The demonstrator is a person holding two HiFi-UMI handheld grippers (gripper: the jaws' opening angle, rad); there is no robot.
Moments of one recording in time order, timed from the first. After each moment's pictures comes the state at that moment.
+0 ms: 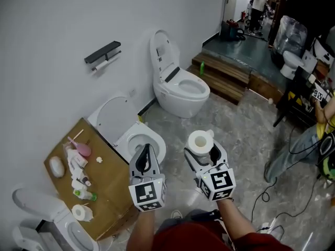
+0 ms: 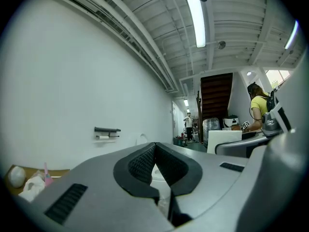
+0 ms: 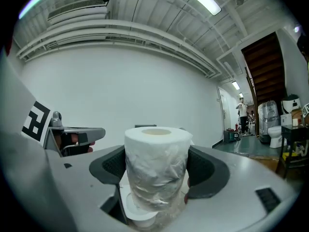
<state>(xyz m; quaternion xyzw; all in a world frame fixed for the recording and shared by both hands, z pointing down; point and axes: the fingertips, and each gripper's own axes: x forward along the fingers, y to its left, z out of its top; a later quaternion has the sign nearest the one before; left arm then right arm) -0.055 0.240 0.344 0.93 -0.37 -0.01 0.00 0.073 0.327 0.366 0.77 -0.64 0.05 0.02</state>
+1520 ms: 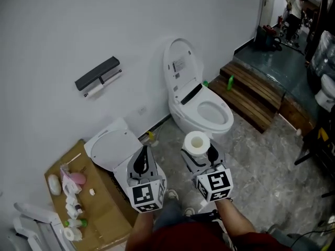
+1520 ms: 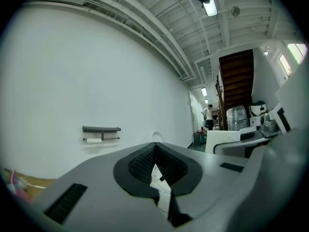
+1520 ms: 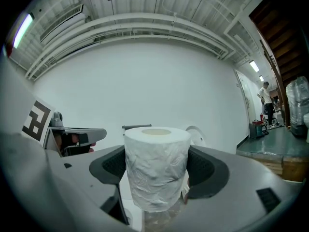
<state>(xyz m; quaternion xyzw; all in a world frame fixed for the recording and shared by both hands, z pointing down) 0.207 -0.041 0.362 0.88 -0.48 0.03 -0.01 0.345 0.012 0.390 0.68 -0.73 0.07 0.00</state>
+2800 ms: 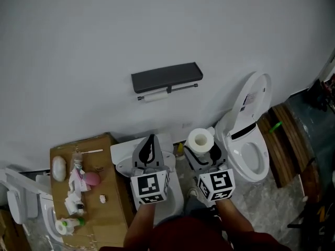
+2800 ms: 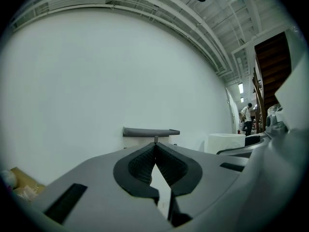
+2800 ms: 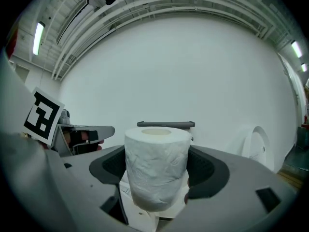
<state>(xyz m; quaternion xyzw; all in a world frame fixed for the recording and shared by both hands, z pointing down) 0.026 -0.368 0.369 0.78 -0.62 -0.01 0.02 0.162 -0.353 0.393 0.53 -0.84 0.04 0.04</state>
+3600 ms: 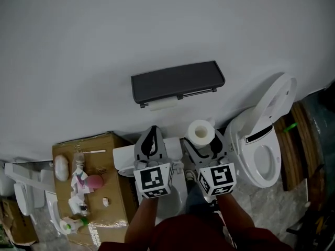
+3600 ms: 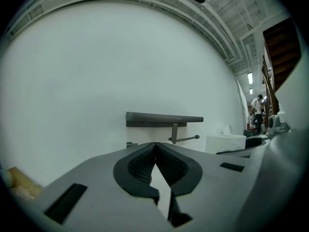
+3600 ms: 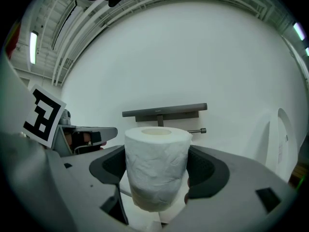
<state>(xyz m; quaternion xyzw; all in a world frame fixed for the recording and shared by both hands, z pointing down) 0.009 -0.500 0.416 0.75 -0.66 0.02 0.04 0.135 -0.491 0.443 0.50 -0.86 0.08 0.04</state>
